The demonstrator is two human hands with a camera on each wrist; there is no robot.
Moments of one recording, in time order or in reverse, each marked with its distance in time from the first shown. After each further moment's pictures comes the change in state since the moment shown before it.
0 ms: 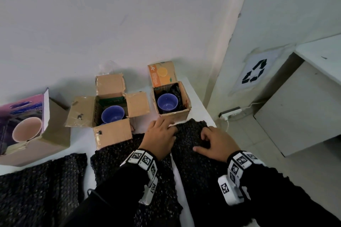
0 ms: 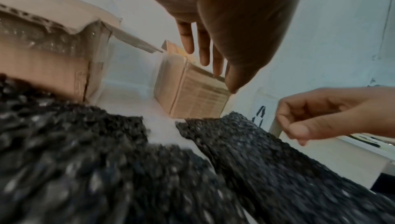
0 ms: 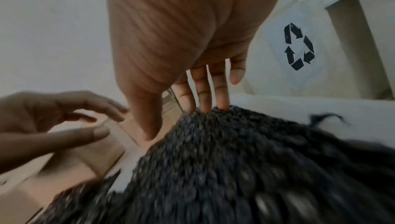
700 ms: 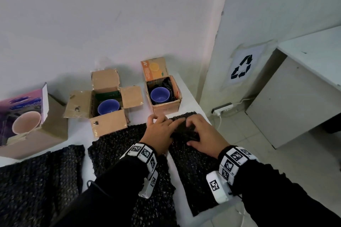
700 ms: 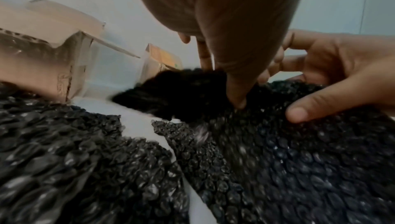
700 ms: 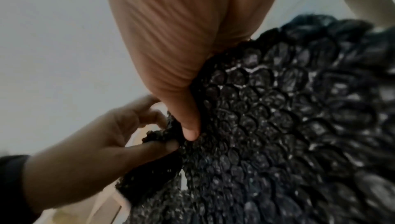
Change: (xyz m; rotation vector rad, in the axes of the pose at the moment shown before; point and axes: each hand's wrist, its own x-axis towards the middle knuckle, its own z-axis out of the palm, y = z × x) left_hand -0.020 0.040 -0.016 0.018 -0.105 0.039; right_hand -0.047 -0.039 -0.018 0.389 0.138 -0.196
